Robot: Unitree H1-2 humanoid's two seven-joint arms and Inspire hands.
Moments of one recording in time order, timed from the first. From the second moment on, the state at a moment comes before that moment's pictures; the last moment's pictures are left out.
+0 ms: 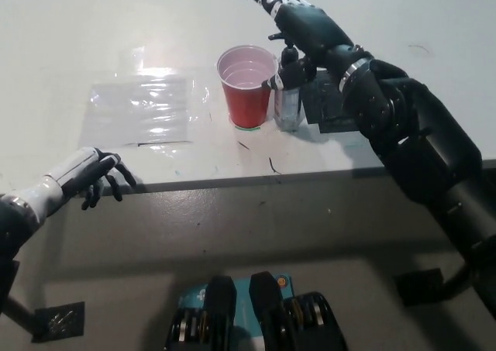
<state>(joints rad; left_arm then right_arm) -0.48 0.55 -0.15 0.02 0.16 0.42 -0.41 -1.04 -0.20 0.46 0.61 -0.52 -0.02 0.12</state>
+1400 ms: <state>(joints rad) -0.54 0.56 -0.17 0.02 0.20 0.42 -0.47 -0.99 -0.25 0.58 0.59 -0.70 -0.03 0.14</state>
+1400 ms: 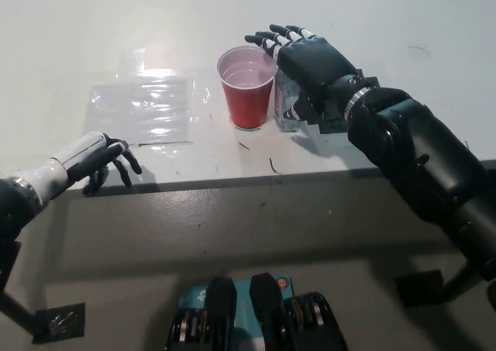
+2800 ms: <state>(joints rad) -0.60 0.58 -0.16 0.02 0.21 0.41 -0.47 -0.97 -0.18 0.55 0.78 -0.72 -0.10 -0.09</state>
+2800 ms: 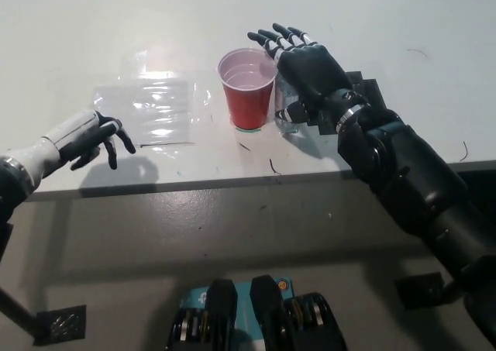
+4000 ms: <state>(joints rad) -0.59 0.60 -0.17 0.02 0.22 0.39 -0.48 -0.95 -0.22 0.53 0.70 -0.71 -0.12 -0.10</state>
